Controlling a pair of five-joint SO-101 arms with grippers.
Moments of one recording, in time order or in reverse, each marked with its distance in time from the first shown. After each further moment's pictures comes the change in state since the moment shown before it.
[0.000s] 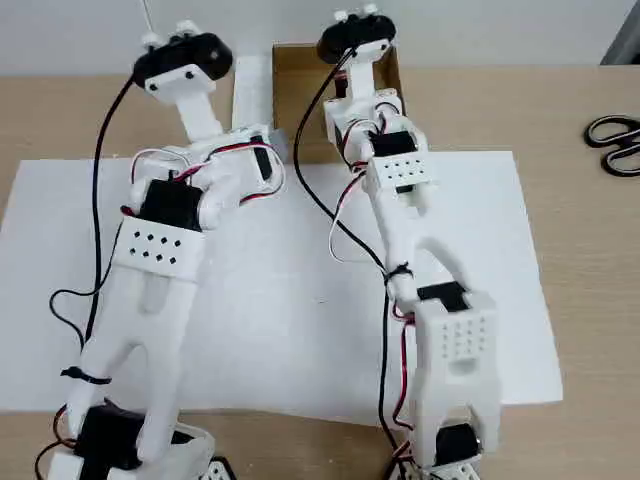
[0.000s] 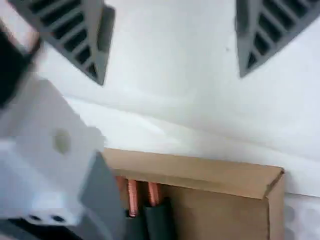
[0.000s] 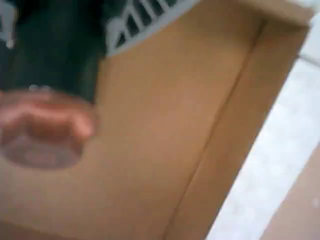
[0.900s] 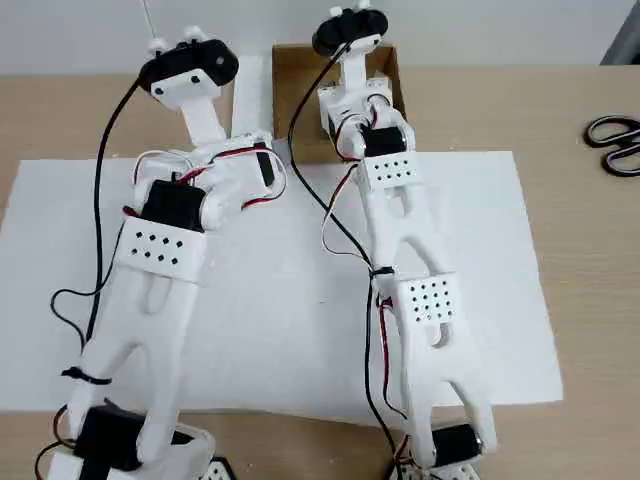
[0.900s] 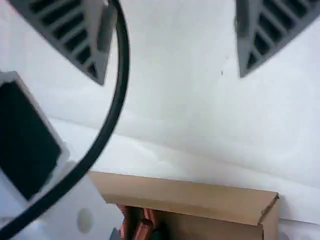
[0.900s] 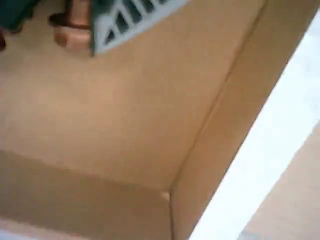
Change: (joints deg) left arm 0.1 0.1 0.0 2.8 0.0; right arm 0.0 28.0 -42.9 10.9 0.0
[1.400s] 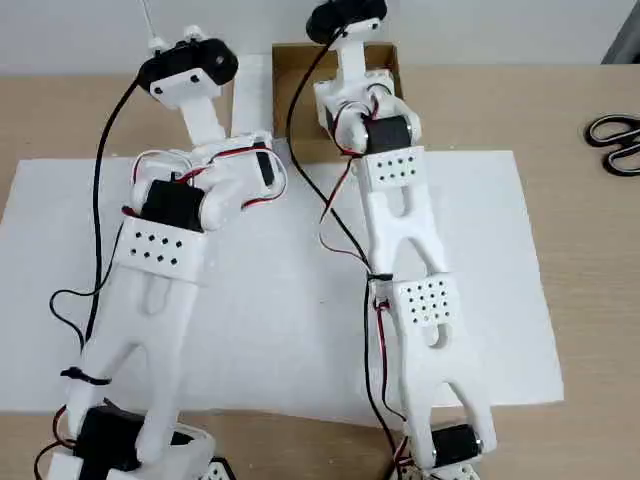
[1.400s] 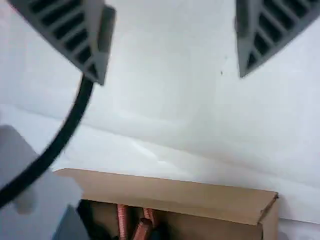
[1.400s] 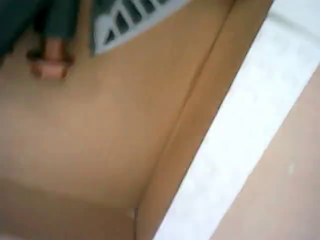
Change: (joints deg) left arm 0.0 0.0 0.0 0.0 0.0; right arm -1.1 0.0 -18.0 23.6 0.0
